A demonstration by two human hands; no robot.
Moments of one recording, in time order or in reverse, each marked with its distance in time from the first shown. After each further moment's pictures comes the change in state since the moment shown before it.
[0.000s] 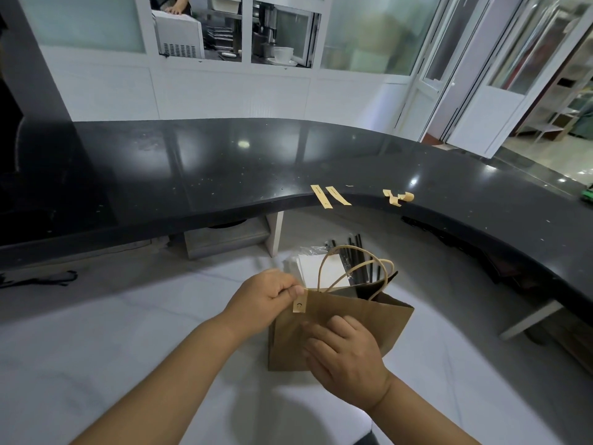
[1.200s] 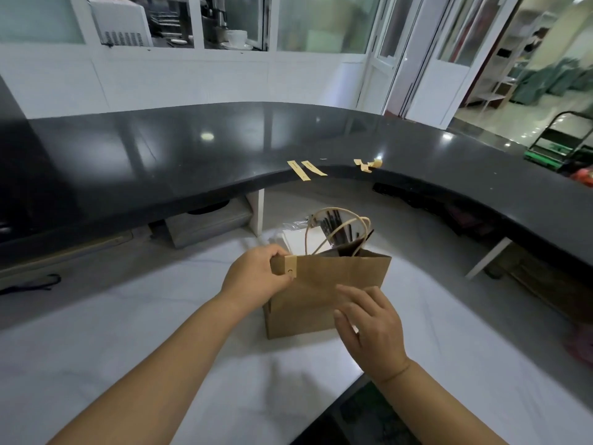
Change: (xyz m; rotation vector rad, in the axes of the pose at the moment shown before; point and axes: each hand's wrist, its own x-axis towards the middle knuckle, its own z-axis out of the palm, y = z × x) left_hand -0.020 0.013 -0.001 0.038 0.013 -0.199; right_hand -0.038 -0.033 -0.034 -0.027 0.113 0.443
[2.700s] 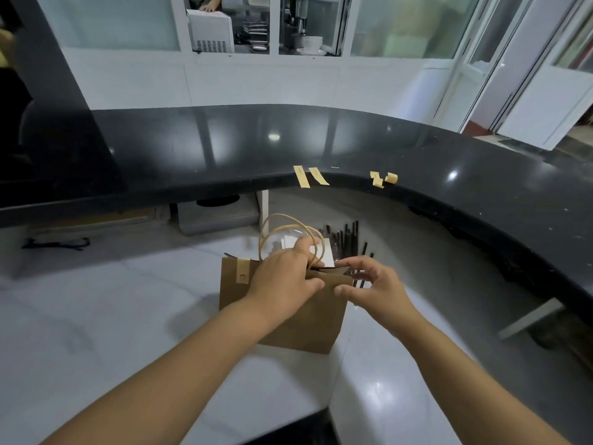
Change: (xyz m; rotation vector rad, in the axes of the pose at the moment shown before) left_hand 0.022 0.106 0.075 0.279 0.167 0.012; right_hand 0.075 0.131 -0.013 0.885 -0.583 0.597
